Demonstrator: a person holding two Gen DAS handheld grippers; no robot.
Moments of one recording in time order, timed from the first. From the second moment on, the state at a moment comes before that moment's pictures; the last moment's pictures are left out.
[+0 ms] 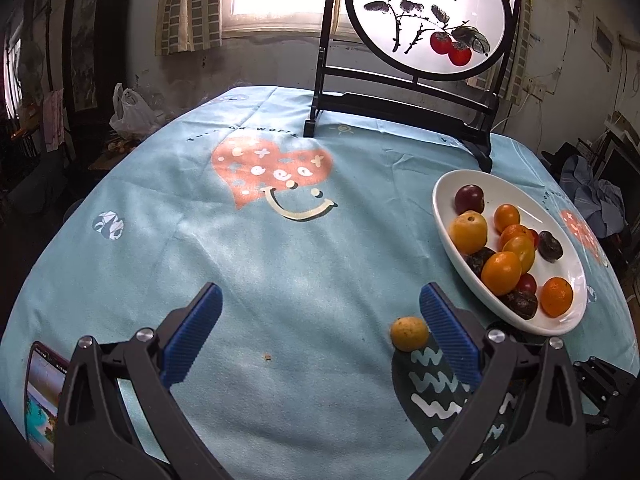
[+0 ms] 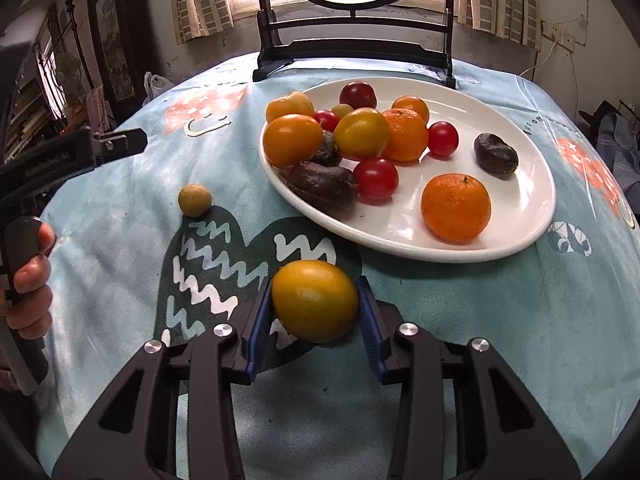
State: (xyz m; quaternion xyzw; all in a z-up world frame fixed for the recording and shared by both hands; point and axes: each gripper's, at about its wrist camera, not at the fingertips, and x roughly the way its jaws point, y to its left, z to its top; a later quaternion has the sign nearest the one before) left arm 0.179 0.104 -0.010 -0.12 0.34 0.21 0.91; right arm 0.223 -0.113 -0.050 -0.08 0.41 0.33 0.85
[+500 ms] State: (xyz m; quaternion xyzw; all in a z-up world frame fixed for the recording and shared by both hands) left arm 0.200 0.056 -0.032 -0.06 0.39 0.06 0.92; right arm 0.221 -0.142 -0.025 0.01 0.38 0.32 0.87
